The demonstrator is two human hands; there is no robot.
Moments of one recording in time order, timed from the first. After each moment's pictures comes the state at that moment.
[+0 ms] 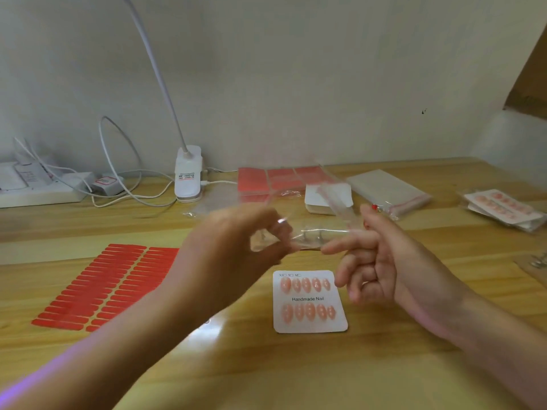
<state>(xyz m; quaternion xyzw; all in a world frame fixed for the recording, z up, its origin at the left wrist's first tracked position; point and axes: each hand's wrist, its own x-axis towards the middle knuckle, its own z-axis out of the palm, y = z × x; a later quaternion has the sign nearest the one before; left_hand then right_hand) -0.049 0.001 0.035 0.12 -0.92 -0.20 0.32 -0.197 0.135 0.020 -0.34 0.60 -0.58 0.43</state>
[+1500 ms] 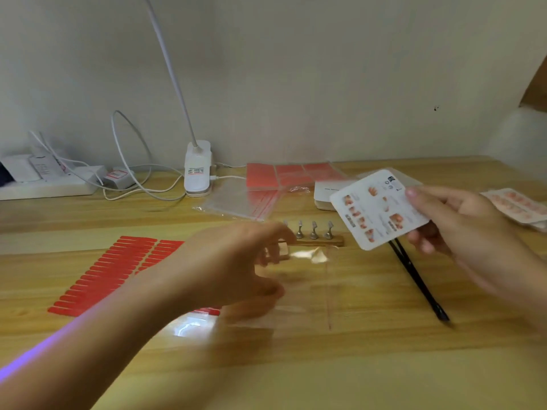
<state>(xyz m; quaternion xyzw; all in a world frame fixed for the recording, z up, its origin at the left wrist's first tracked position) -0.041 -0.019 0.029 0.15 -0.98 -0.13 0.05 -0.238 0.145 0.031 -0.33 0.69 -0.62 0.18</state>
